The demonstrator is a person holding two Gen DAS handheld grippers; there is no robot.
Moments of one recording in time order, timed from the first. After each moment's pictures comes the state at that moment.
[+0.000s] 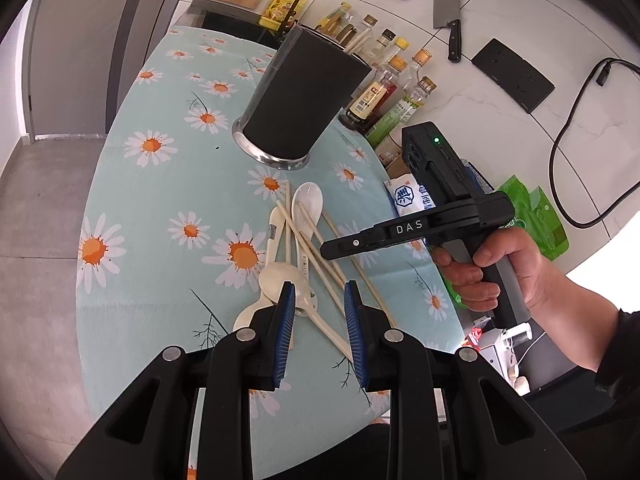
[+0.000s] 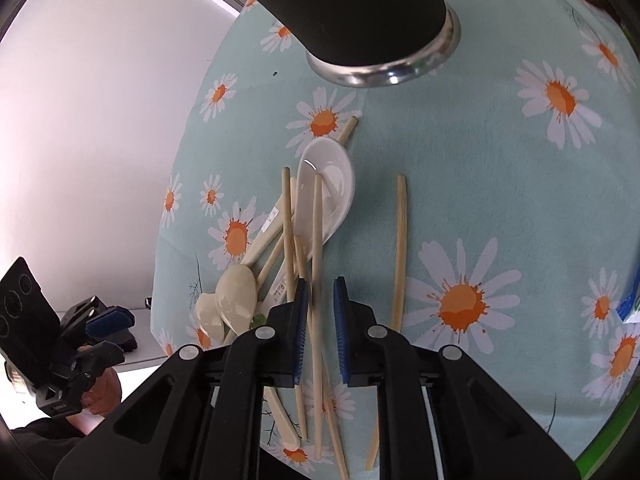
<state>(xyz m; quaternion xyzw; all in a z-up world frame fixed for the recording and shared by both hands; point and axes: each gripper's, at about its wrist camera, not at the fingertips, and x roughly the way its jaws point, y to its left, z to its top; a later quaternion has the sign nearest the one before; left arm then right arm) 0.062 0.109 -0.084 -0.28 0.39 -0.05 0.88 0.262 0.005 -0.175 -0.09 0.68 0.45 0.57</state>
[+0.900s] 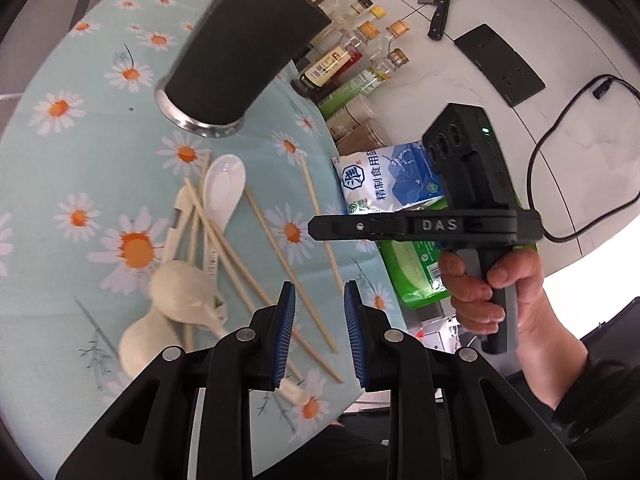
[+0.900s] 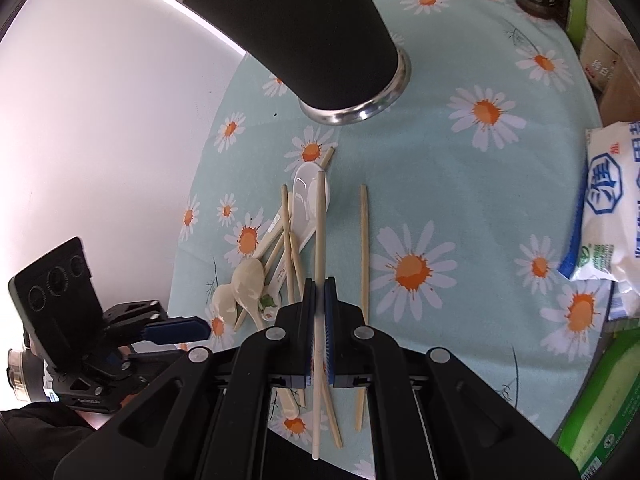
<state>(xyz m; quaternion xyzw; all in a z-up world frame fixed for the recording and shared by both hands) 0.120 0.074 -0.100 -0.35 0.41 -0.14 0.83 0.266 -0.056 -0.115 -0.06 0.64 0.45 0.62</state>
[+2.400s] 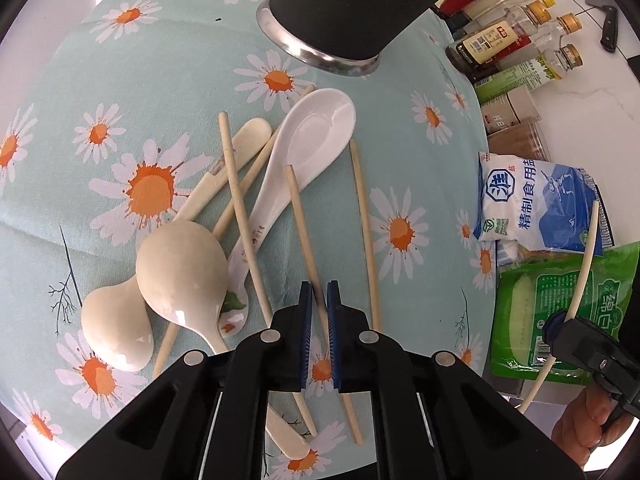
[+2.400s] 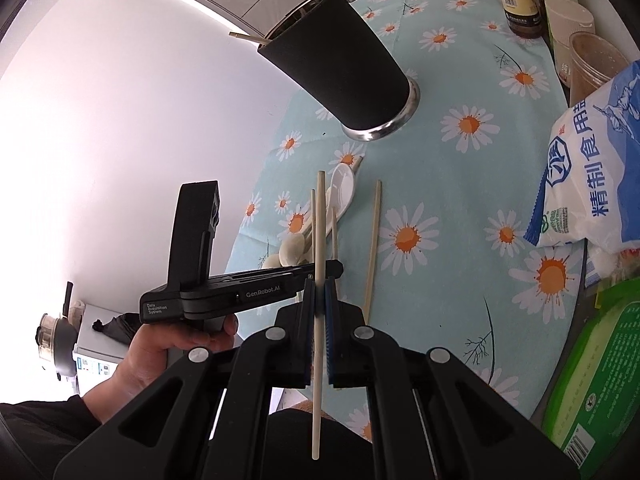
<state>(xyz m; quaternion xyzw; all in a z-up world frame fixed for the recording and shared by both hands) 0.176 0.045 -0.145 -0.37 0.54 0.10 0.75 0.260 -0.132 -0.080 0.02 0.59 0.54 0.60</state>
